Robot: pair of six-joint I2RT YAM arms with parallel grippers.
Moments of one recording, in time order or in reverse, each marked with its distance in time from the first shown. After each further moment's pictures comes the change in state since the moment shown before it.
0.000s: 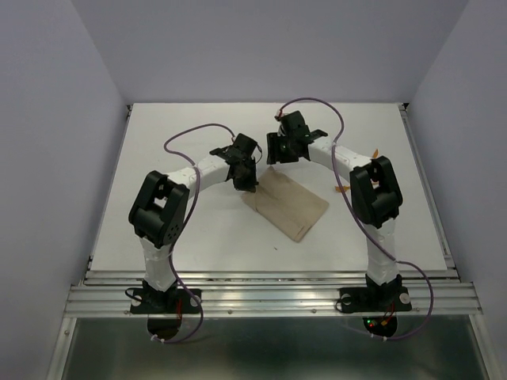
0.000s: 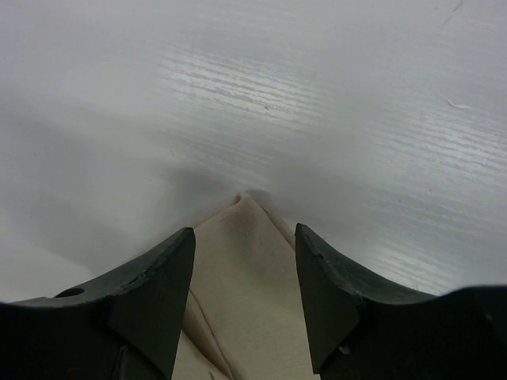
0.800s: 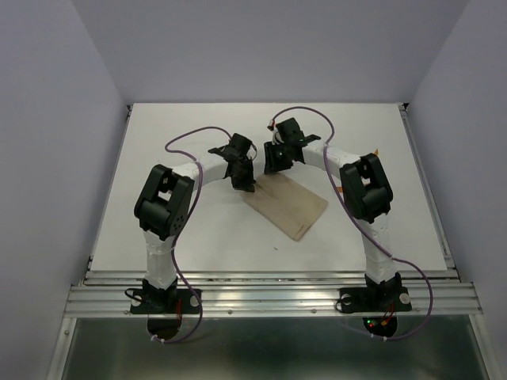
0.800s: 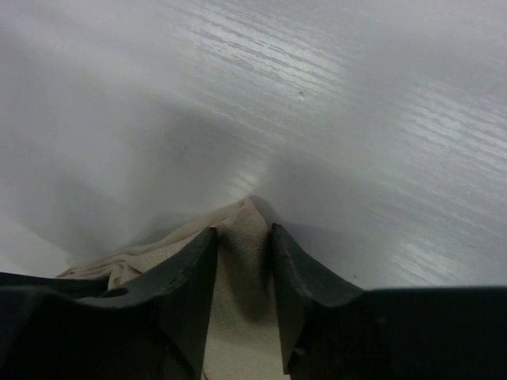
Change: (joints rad) left arm 0.056 0.113 0.038 0.064 0.082 0.012; right arm 0.004 0.129 0.032 0.004 -0.119 -0.081
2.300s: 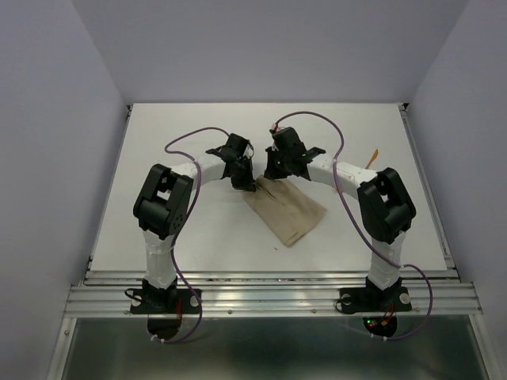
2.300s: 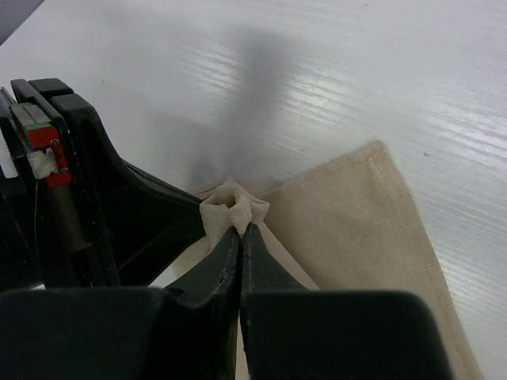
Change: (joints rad) left arm 0.023 0.003 -0.024 0.056 0.073 0.010; right arm 0.106 -0.280 -0.271 0.109 0.123 0.189
